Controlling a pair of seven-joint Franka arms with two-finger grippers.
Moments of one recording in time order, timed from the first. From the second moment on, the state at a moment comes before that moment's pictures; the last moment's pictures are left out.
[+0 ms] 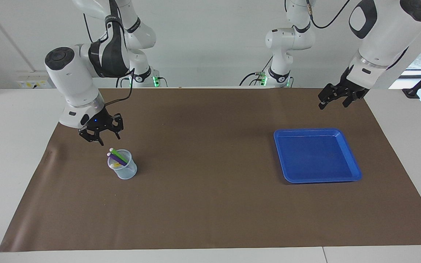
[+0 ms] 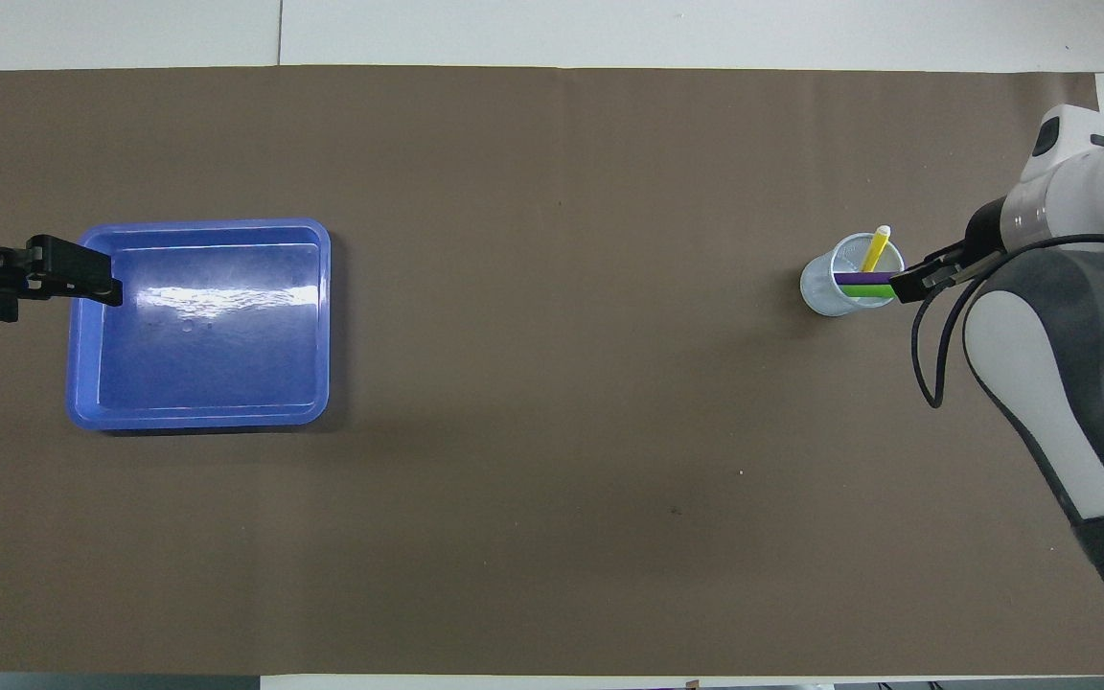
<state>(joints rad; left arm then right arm) -0.05 -0.01 -0.02 -1.61 -0.06 1.56 -0.10 0.01 0.08 0.01 -1.82 0.02 1.95 -0.44</state>
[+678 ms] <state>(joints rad) -0.04 -0.02 -0.03 -1.60 -0.06 1.49 -0.06 -0.03 0.02 0.00 -1.51 0.02 1.46 -0.36</state>
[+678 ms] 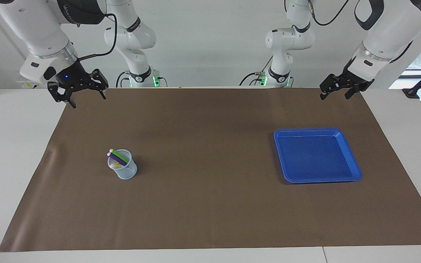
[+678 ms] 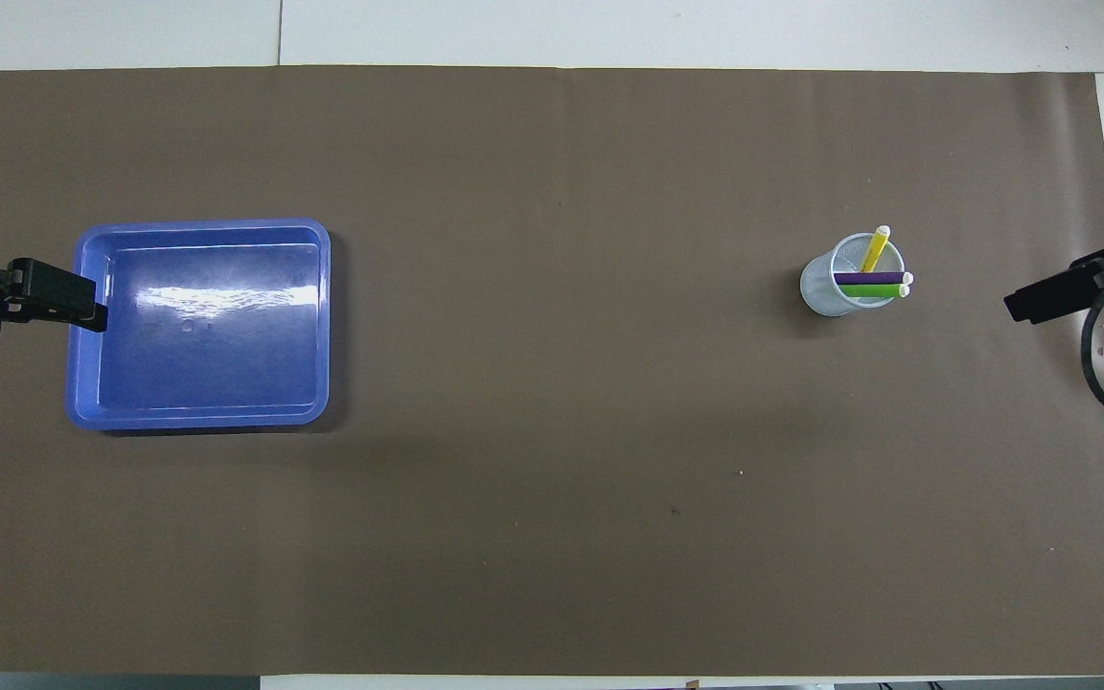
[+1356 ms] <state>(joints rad) -0.03 -0.02 -0.07 -1.61 -0.04 1.49 -0.06 -0.04 0.00 -0.01 -1.53 0.01 1.46 -0.29</state>
